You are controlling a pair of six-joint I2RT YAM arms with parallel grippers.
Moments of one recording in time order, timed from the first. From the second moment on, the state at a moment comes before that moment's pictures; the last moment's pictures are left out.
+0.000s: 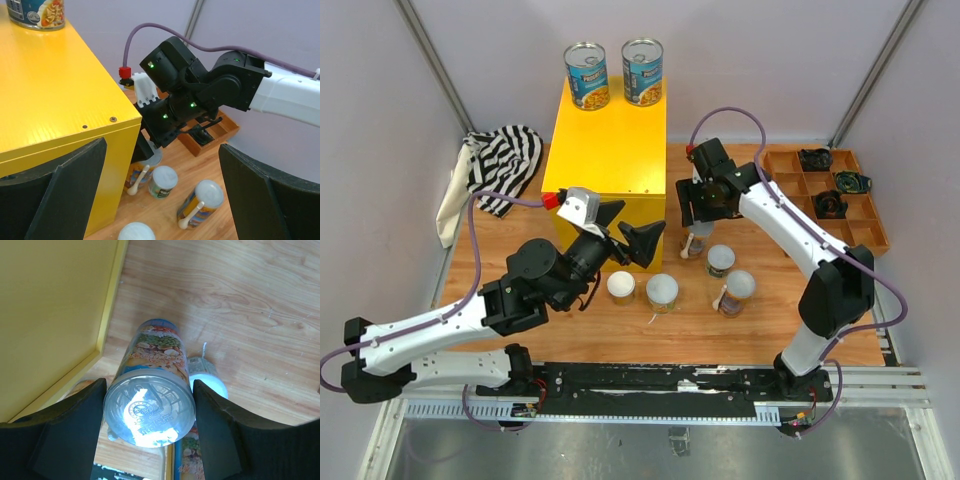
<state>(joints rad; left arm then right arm) -1.23 0.94 1.02 0.13 -0.64 -0.18 0.52 1.69 1.57 -0.89 0.06 0.25</state>
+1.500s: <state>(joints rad) -1.33 1.02 0.81 0.30 -0.18 0.05 0.87 1.46 2.05 -1.47 0.16 0.33</state>
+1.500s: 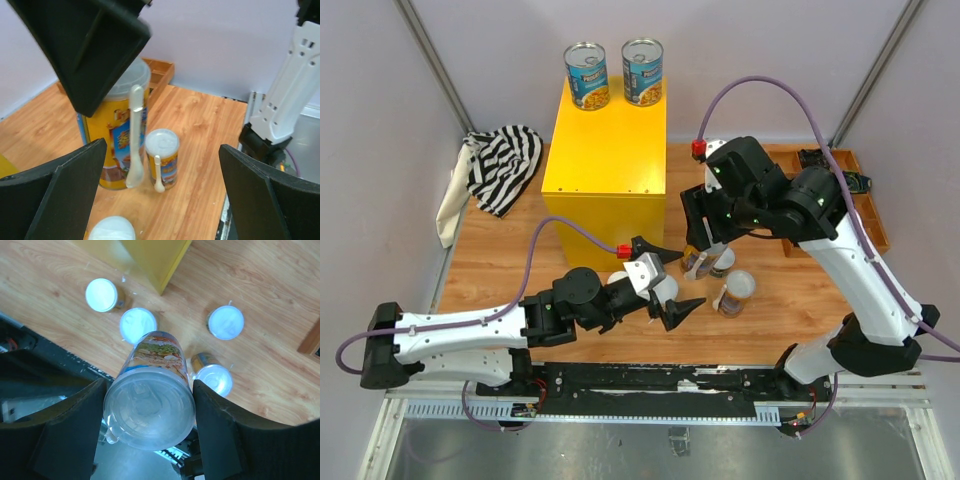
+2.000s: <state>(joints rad) -1.34 1.14 0.79 0.55 -0.43 0.10 0.95 1.47 2.13 -1.52 0.15 0.35</state>
